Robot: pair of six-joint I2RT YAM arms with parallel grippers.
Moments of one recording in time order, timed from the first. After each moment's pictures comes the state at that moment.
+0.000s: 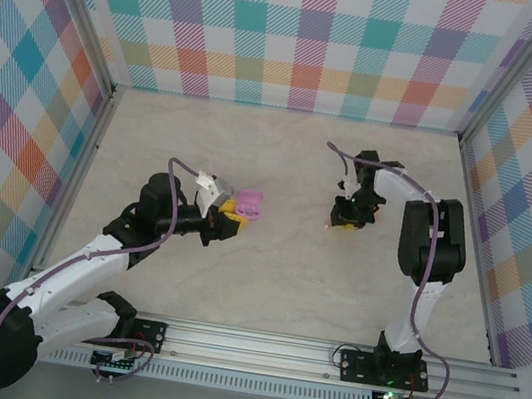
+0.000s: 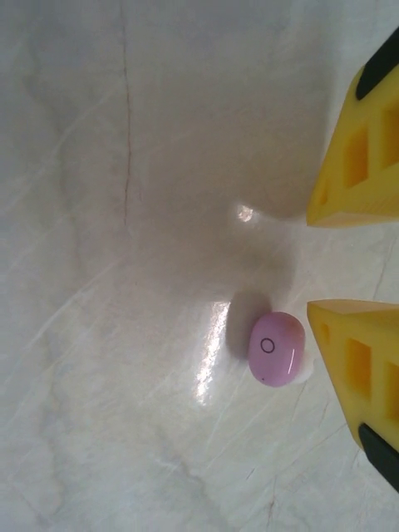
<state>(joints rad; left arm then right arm) -0.48 0.97 0.58 0.05 0.63 -0.02 0.22 1.99 1.41 -0.94 -0.23 0.07</state>
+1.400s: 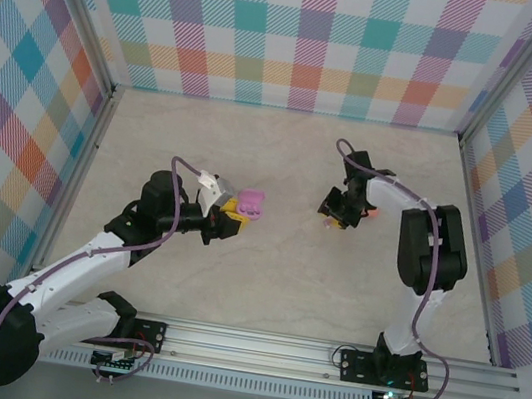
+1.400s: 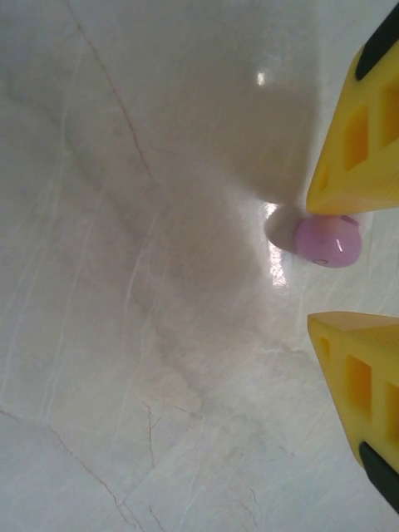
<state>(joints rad) -0.48 0.99 0.60 0.04 0.64 0.02 0.31 1.93 1.30 -0.71 -0.25 0.66</state>
